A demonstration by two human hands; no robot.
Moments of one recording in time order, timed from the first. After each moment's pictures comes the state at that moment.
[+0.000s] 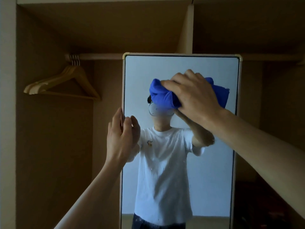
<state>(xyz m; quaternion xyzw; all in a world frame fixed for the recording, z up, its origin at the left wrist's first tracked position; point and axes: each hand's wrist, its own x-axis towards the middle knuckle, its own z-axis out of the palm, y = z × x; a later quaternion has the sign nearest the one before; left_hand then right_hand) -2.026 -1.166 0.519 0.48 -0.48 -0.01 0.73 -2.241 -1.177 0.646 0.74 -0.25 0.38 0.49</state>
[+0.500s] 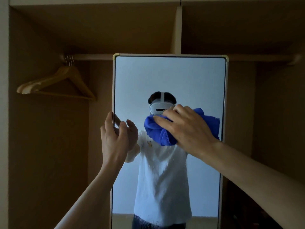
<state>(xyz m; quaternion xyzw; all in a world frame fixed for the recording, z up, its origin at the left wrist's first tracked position) -2.051 -1.162 0.508 0.51 -0.45 0.01 0.74 -2.271 -1.182 0.570 0.79 -0.21 0.32 0.48</state>
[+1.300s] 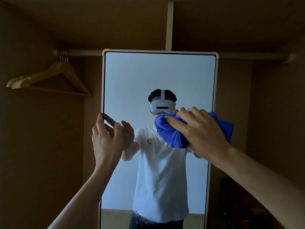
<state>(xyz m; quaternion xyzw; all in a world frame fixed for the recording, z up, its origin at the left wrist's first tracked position) -2.077 -1.155 0.501 0.57 -0.42 0.05 0.71 -2.334 -1.204 0.556 0.77 -0.22 0.33 0.51</state>
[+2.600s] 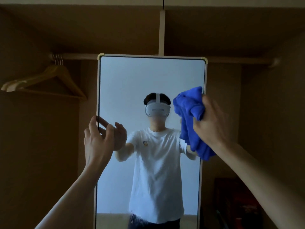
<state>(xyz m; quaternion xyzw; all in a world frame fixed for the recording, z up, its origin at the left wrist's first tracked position) -2.067 -1.148 0.501 0.59 -0.43 0.05 0.68 -2.359 -1.199 0.575 0.70 -0.38 0.57 0.20</state>
